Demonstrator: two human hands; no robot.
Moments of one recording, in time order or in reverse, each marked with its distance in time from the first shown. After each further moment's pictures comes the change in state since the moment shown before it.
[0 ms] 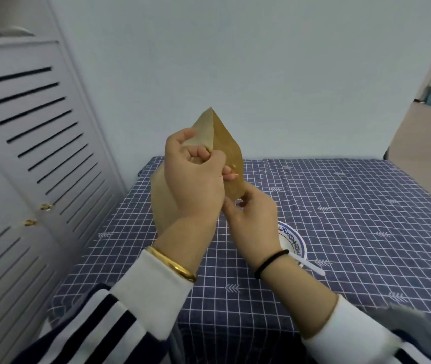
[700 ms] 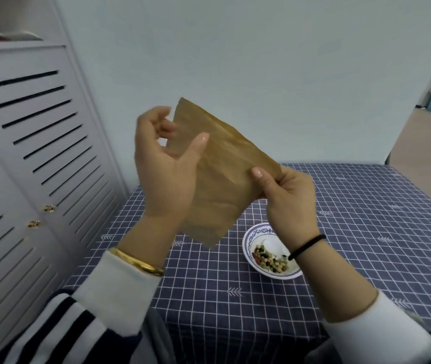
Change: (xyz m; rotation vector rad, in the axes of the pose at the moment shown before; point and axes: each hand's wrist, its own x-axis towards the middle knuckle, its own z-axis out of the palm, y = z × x) left_hand 0.027 0.016 -0.039 0.299 -0.011 0.388; right_hand 0.026 -0.014 -0.043 0.389 0.070 -0.028
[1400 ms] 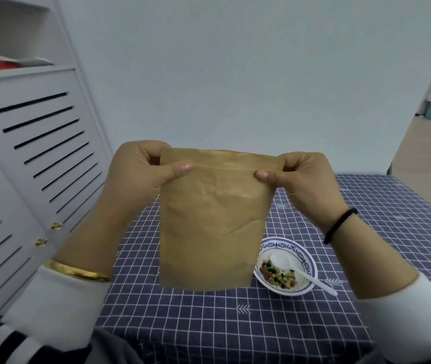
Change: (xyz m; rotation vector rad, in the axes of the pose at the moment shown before) left_hand 0.053 -0.006 -0.050 -0.105 -0.520 -0.161; right_hand 0.050 -0.026 -0.016 -0.085 -0.215 0.031
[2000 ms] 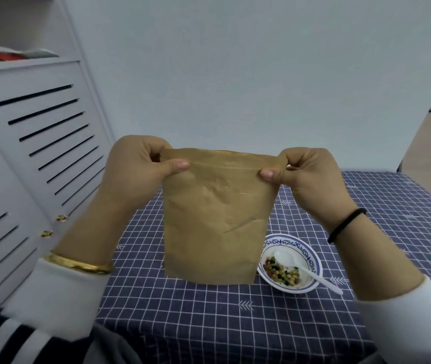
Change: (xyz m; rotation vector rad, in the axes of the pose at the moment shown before) left_hand -0.002 0.004 -0.005 0.347 0.010 0.023; right_hand -0.002 -0.003 0.001 -0.146 -0.027 -0.031
